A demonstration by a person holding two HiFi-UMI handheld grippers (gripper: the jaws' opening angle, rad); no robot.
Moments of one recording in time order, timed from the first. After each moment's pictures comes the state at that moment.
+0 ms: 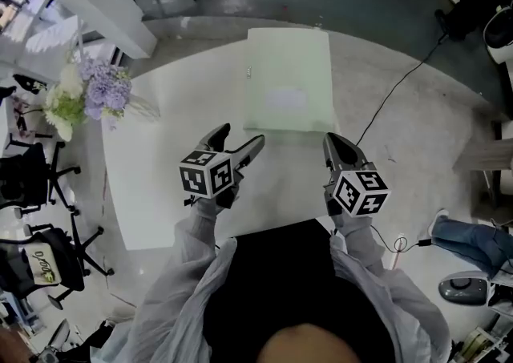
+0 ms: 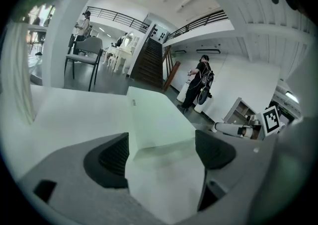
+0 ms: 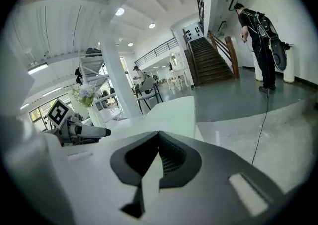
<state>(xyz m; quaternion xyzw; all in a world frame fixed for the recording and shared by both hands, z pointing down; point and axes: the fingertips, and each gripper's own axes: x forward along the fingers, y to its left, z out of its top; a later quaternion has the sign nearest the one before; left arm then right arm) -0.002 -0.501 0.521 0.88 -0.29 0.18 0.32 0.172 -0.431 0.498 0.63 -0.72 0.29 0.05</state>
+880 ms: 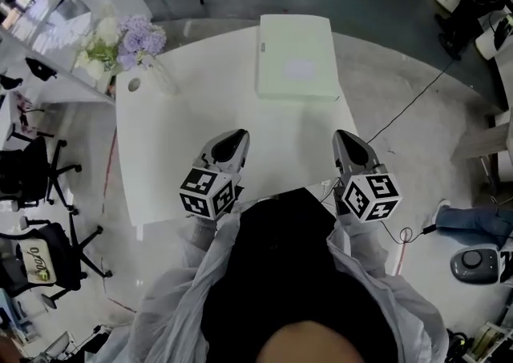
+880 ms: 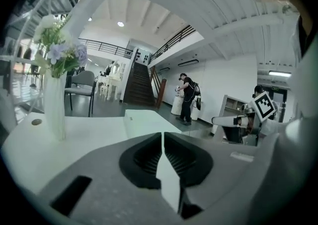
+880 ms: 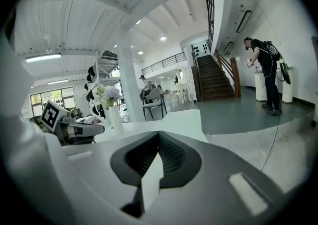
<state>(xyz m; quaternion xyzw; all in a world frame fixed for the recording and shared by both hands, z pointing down) -0.088 -0.374 0.453 0.93 -0.29 0.11 0.18 0.099 -0.310 0.437 0.64 -0.74 0.19 0.05</state>
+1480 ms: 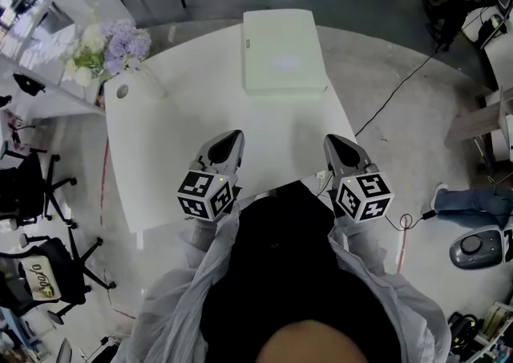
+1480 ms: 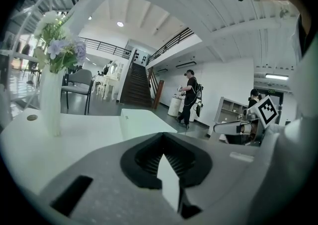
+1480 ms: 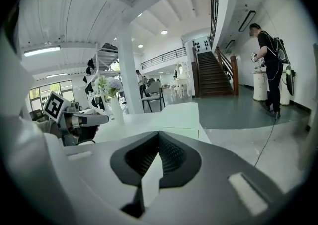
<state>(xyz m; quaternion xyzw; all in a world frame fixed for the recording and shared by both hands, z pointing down) -0.082 -0.362 0.456 0.94 -0.28 0.10 0.18 0.089 -0.280 0.454 0.65 -0.73 0.20 0.09</state>
